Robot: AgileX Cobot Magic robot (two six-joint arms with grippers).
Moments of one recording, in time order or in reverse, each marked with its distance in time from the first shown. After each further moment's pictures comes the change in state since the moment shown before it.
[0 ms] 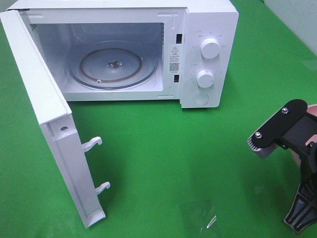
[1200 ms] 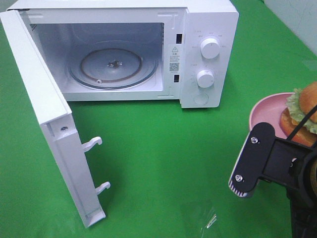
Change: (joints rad) left arm 0.000 0.000 0.000 0.000 0.000 0.000; right arm 0.207 -0.009 0.031 -0.113 -0.024 -0.135
